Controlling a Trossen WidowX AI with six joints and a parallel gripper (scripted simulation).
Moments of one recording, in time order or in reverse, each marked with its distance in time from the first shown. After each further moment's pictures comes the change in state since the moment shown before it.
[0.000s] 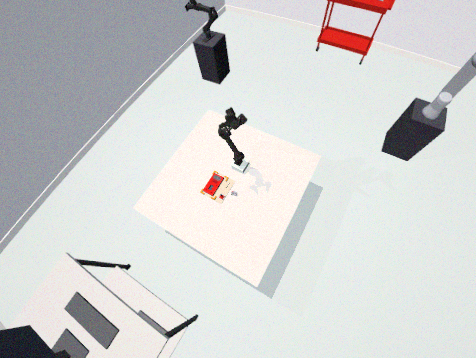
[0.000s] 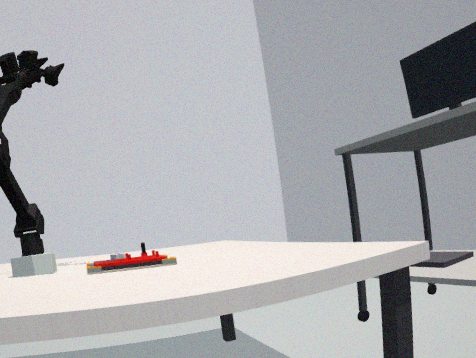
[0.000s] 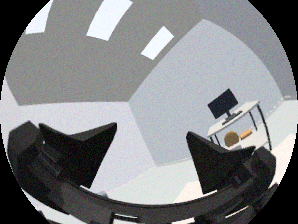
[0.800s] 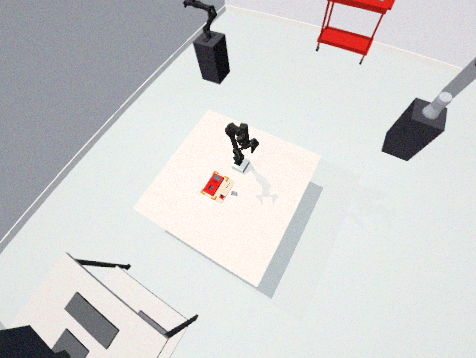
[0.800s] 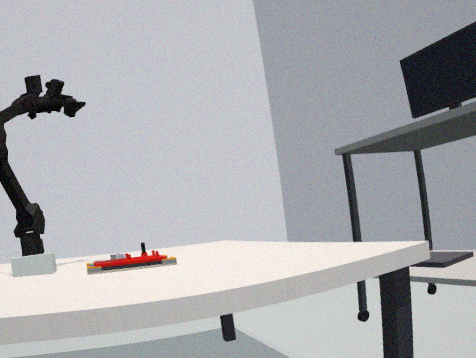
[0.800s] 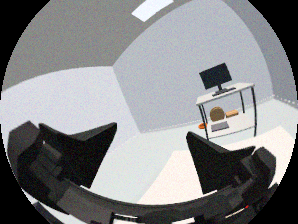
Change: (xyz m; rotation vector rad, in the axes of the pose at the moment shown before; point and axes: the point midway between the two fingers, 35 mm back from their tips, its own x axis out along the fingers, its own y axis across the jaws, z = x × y) arm 0.053 -0.041 -0.160 -0.096 0.342 -0.203
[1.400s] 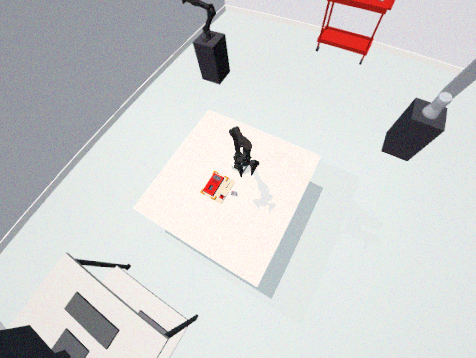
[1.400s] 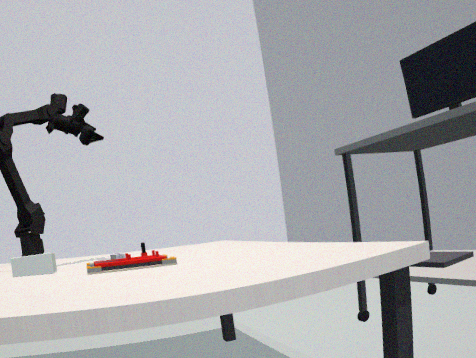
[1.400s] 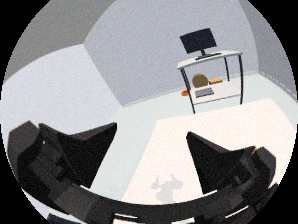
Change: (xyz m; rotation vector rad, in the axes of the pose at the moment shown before) arm 0.060 -0.071 -0.101 0.064 0.284 -0.275
